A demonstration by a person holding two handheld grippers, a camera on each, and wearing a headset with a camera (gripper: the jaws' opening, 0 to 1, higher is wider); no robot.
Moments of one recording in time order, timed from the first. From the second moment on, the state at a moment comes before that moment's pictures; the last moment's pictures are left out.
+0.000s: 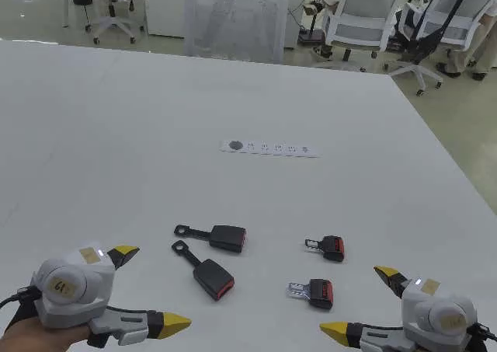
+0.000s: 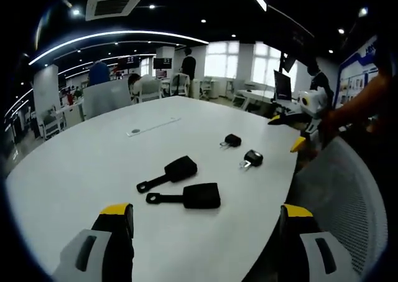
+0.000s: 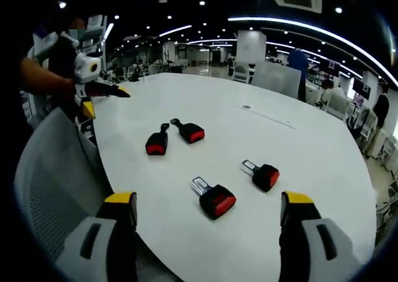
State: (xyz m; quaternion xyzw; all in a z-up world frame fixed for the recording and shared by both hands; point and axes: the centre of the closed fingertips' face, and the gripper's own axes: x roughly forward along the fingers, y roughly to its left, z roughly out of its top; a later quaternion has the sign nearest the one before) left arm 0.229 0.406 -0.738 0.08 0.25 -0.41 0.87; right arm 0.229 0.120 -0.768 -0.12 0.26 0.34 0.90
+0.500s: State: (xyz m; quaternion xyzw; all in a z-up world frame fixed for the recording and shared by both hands) left arm 0.233 0.408 -0.738 0.08 0.25 -0.41 0.87; right arm 0.234 0.119 -0.769 -0.12 0.27 0.34 0.90
